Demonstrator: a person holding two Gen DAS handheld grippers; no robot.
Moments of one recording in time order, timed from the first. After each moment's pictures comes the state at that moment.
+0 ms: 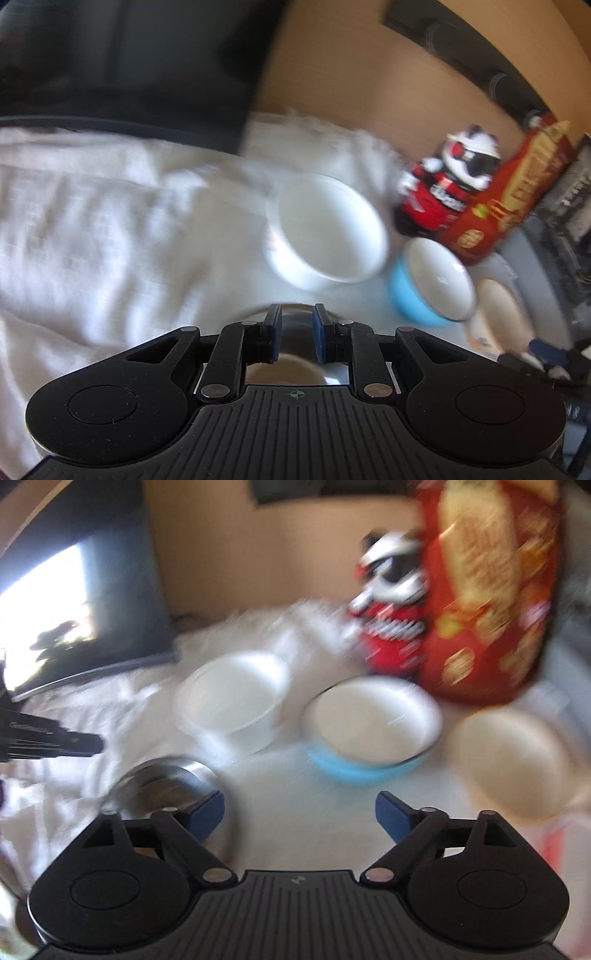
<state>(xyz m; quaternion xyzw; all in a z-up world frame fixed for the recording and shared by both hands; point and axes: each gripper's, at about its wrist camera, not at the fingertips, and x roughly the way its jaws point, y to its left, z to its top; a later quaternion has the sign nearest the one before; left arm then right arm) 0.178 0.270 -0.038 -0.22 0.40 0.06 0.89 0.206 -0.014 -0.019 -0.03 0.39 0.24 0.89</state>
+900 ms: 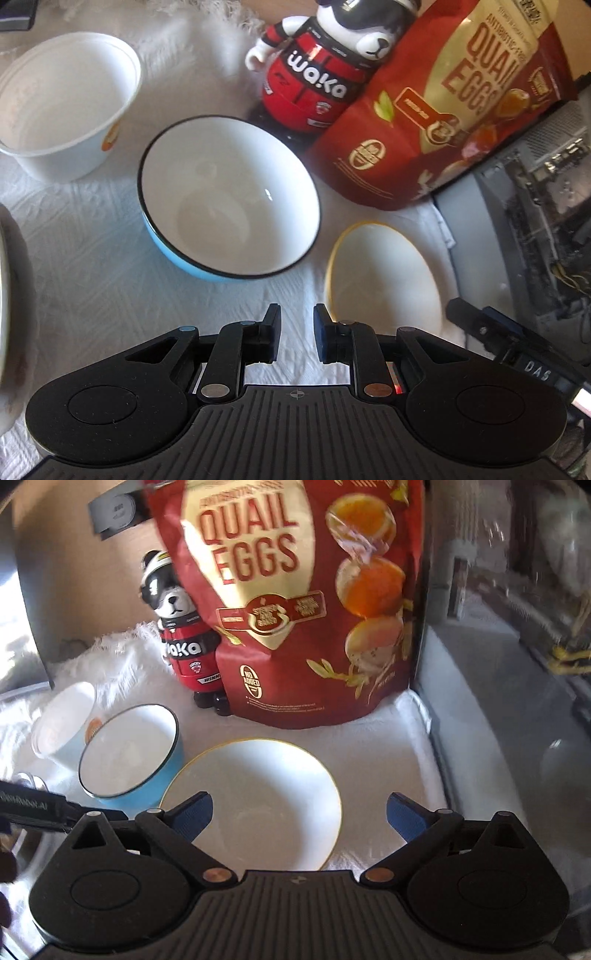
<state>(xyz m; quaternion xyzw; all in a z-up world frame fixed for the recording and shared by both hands) 0.306 0.054 -0.108 -0.30 0.46 0.03 0.83 0.358 -0.217 -0.056 -0.02 0.41 0.22 0.88</state>
